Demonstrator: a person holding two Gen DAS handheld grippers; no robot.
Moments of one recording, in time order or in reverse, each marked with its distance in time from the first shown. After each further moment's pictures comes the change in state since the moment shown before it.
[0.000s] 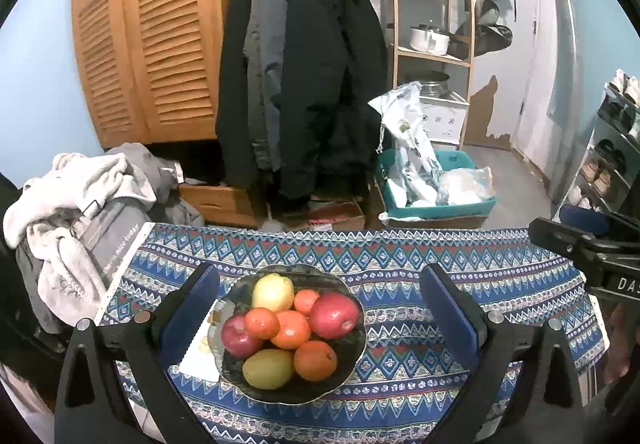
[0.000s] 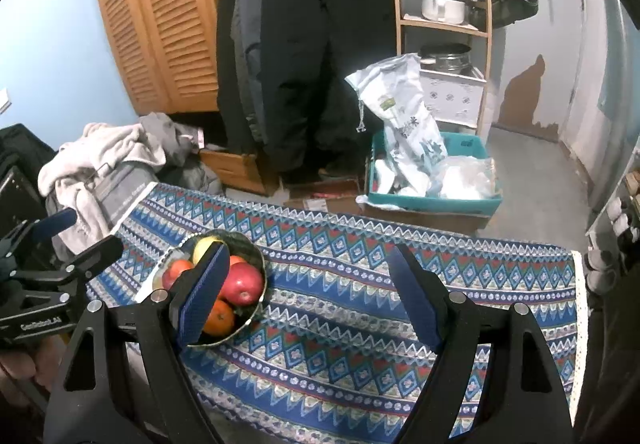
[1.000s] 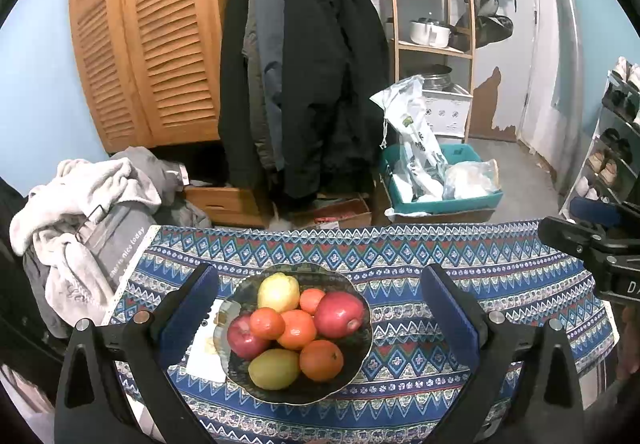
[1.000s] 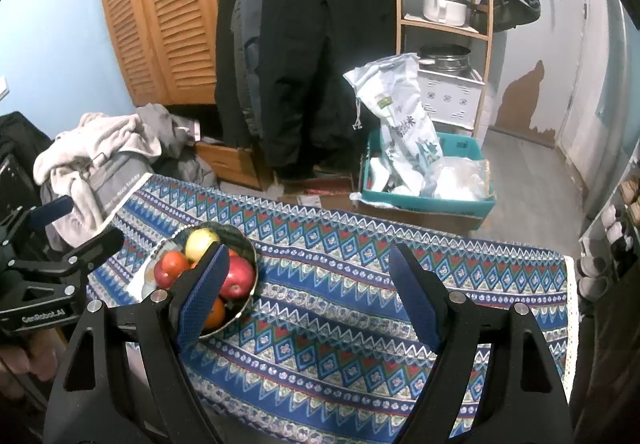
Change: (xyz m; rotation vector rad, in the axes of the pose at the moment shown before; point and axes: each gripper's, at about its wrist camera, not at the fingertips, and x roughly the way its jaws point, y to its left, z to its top) left arm 0.005 -0.008 -0.001 0.027 0.012 0.033; right arm -0.002 -0.003 -0.002 -0.025 0.015 -0.016
